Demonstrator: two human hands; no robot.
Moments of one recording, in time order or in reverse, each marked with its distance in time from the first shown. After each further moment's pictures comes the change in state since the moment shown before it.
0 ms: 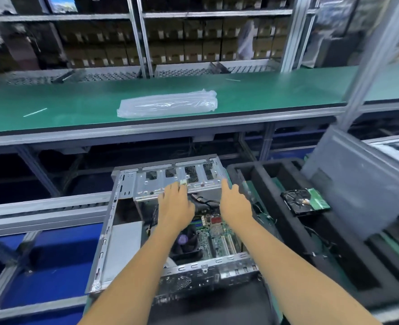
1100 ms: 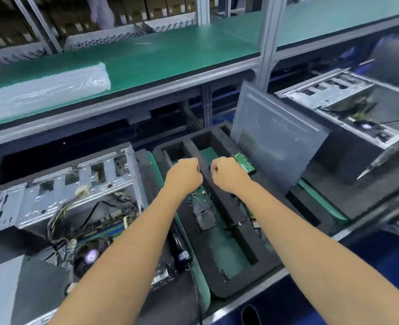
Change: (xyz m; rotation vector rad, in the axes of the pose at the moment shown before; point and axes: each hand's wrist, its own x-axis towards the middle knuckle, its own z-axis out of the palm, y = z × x) left_hand 0.077 0.251 0.059 -0.209 -0.379 0.271; right_hand 0.037 0.234 -0.021 0.407 -0.054 0.065
